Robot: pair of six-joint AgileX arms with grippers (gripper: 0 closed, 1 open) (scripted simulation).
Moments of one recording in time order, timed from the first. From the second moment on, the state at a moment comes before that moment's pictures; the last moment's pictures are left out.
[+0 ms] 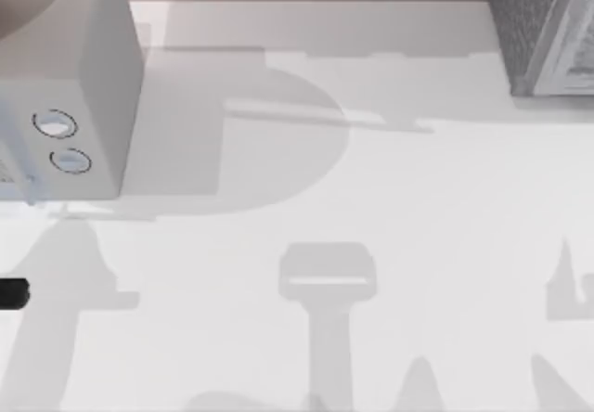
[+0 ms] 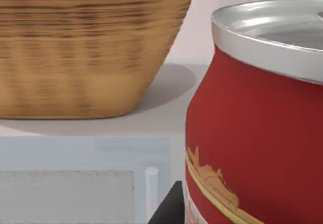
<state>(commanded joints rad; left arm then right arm) -0.31 0.05 0.23 -0.18 -0.30 0.01 0.00 0.00 0.00 0.00 0.00 0.00</state>
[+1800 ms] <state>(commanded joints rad) 0.62 1.92 1.97 -0.15 1.46 0.10 0.00 0.00 0.00 0.00 0.00 0.00</state>
